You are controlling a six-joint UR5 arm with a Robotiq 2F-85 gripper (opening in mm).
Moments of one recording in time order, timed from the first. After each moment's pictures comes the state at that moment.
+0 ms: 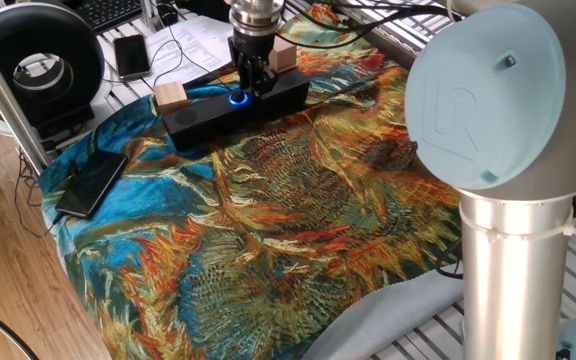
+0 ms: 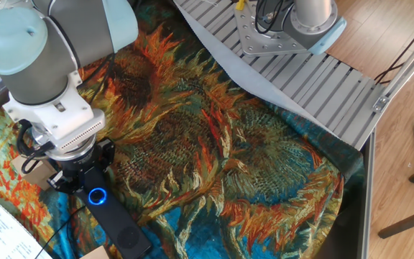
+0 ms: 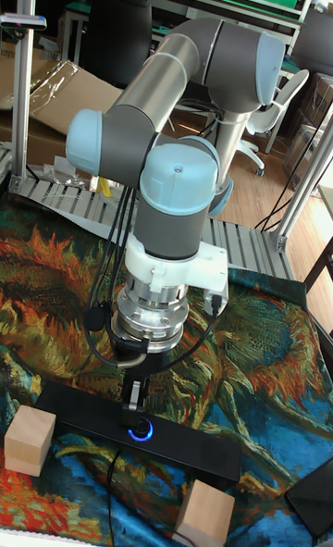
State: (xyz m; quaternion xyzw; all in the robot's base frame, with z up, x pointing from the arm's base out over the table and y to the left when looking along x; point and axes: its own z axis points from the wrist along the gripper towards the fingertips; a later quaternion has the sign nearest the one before) arm 0.714 -0.010 0.063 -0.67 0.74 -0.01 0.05
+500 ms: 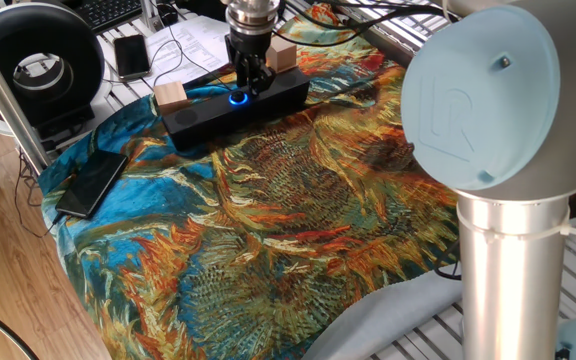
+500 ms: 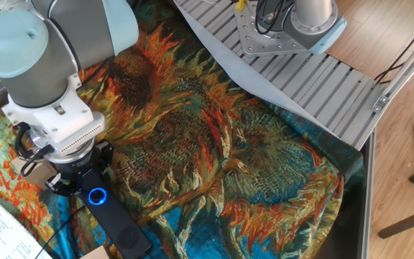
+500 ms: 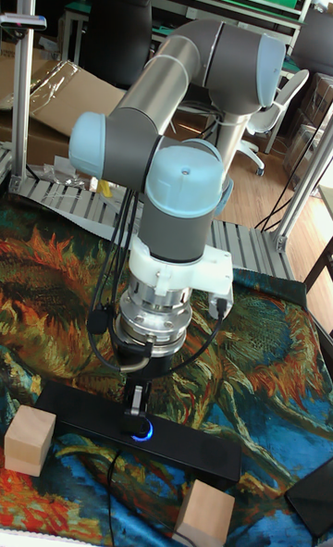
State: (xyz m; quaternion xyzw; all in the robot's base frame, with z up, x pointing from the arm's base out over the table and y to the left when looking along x) arm 0.722 -0.008 0.063 -0.68 0.74 -0.01 0.05
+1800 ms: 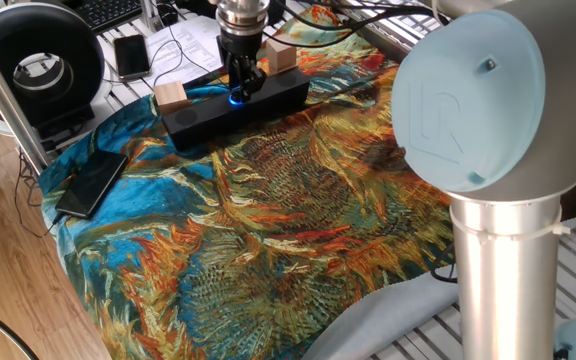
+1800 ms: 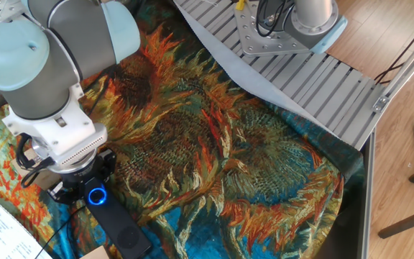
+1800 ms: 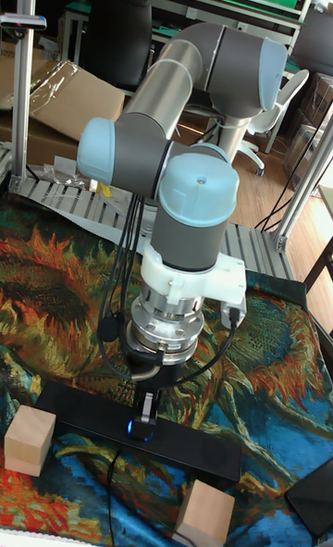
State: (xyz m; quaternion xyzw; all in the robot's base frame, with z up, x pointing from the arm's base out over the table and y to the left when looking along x) arm 0.727 0.007 0.062 -0.67 0.74 -0.01 0.05
